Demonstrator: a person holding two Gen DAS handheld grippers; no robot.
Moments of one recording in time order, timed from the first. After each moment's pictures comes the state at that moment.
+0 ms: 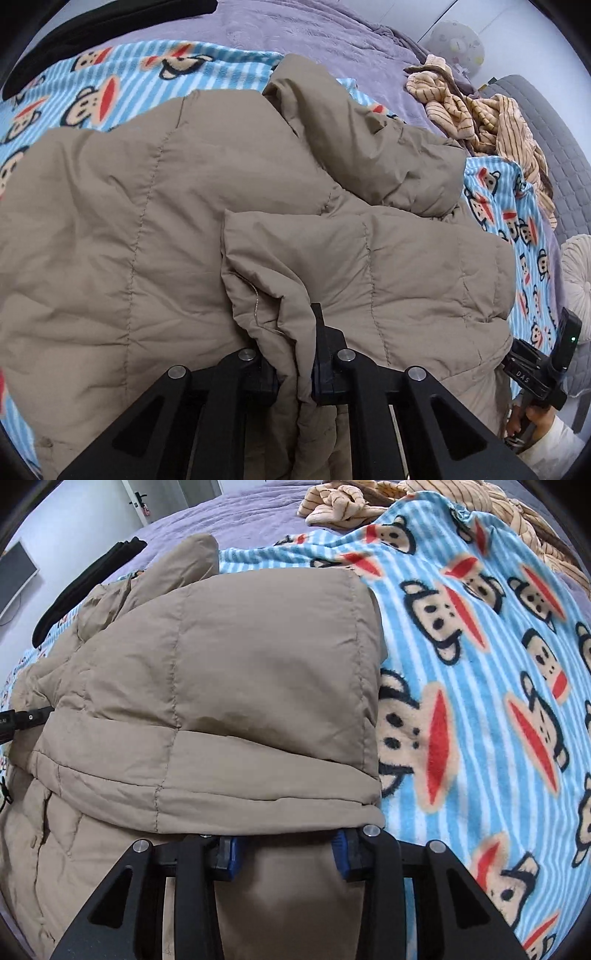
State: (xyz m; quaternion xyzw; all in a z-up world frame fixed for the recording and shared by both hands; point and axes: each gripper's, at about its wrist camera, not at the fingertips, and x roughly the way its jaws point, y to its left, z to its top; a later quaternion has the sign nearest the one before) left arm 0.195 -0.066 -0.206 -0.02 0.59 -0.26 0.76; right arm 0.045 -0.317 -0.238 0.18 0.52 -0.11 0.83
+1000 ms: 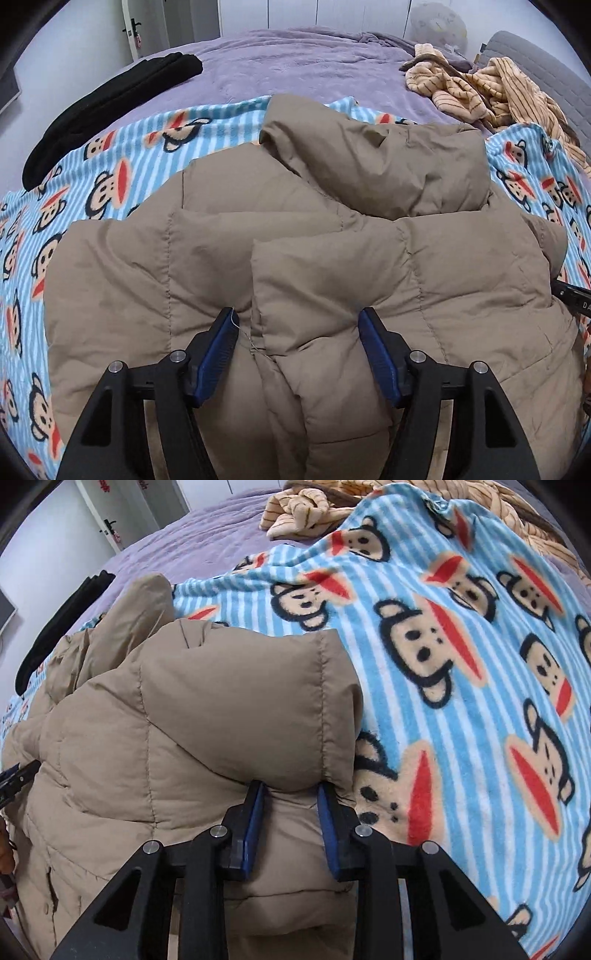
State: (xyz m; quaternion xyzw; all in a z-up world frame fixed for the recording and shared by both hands) left arm 0.186 -0.092 -0.206 0.11 0.50 -0.22 0.83; right arm 0.072 -0.343 -0.239 0.22 0.50 -0.15 0.83
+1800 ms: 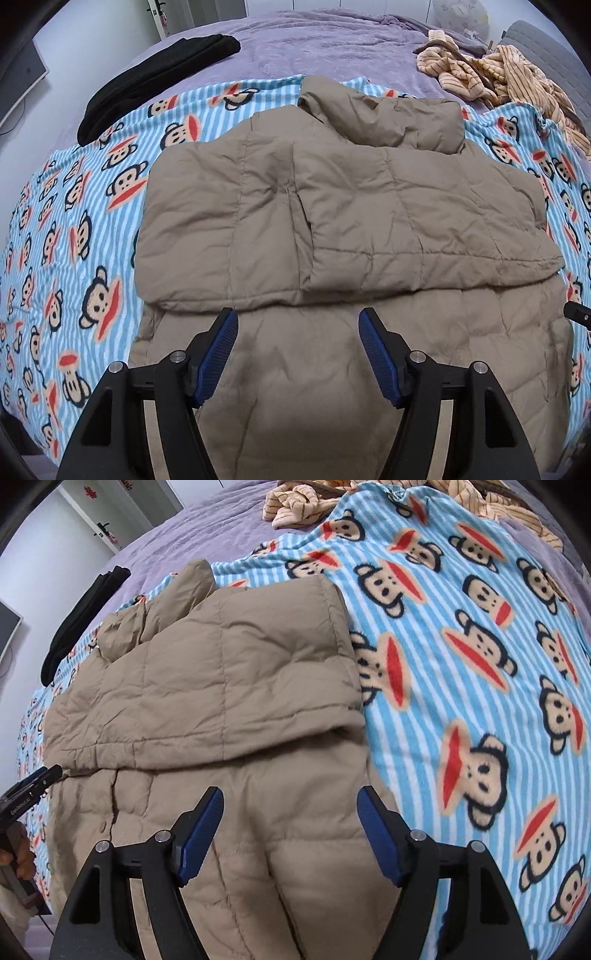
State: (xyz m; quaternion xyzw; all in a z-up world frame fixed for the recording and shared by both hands) left arm 0.089 -0.034 -0.152 0.12 0.55 -0.17 0.81; right arm -0.019 -0.287 -0.184 0.28 0.53 -0.13 0.79
